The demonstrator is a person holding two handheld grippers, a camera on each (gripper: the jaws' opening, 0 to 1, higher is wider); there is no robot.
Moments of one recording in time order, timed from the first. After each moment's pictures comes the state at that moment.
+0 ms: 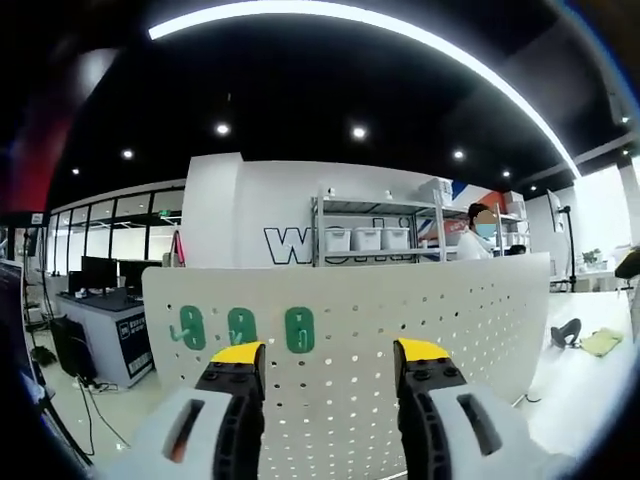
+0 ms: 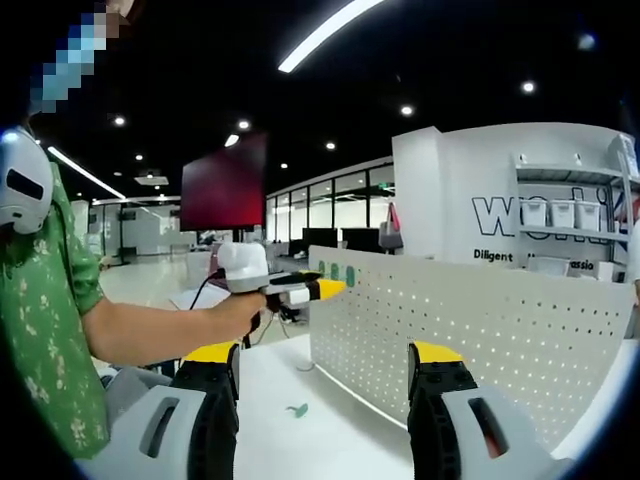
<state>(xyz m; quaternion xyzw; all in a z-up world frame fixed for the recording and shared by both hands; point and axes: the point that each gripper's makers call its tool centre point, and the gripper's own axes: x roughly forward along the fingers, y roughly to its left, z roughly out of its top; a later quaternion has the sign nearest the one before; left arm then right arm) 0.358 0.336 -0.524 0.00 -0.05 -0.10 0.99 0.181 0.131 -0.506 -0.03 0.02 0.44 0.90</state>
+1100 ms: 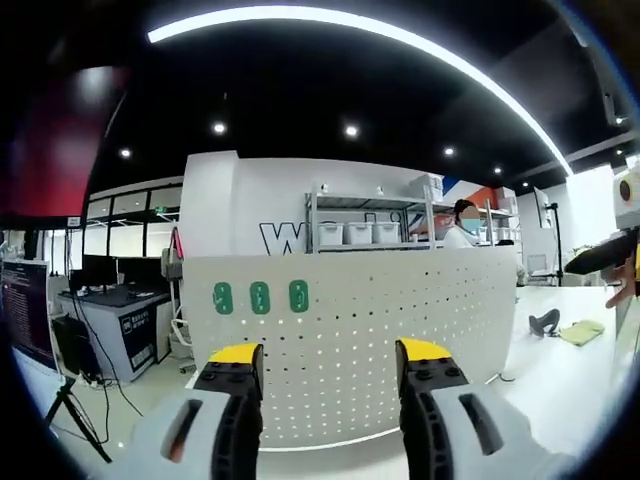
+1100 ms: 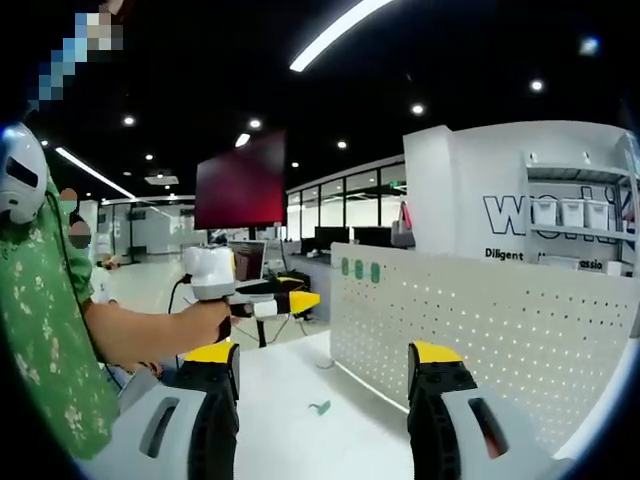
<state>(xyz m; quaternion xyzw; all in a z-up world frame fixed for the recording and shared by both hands) 0.259 0.352 -0.542 0.00 -0.04 -0.11 0.99 0.147 0.153 -0.512 -0.02 0.03 0.46 0.89</state>
